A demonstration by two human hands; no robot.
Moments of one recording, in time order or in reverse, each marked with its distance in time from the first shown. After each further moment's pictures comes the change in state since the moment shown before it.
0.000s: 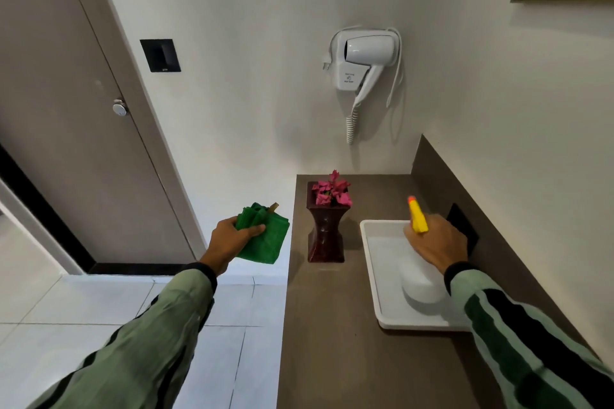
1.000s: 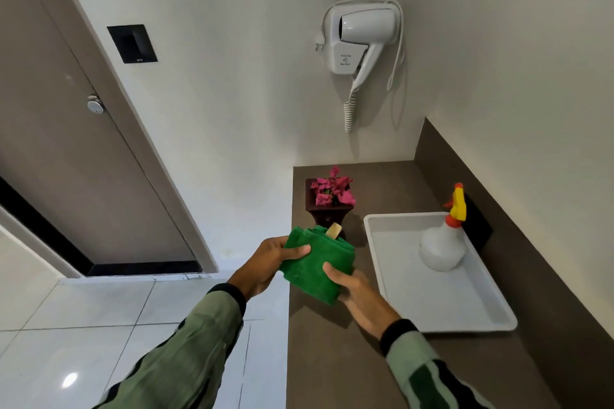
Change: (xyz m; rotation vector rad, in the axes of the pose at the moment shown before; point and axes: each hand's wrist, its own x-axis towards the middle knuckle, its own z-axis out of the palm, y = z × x) left_hand -0.005 -0.003 0.065 -0.213 -0.578 -0.102; right_hand -0.093 -0.088 0.095 1.346 -0.794 0.258
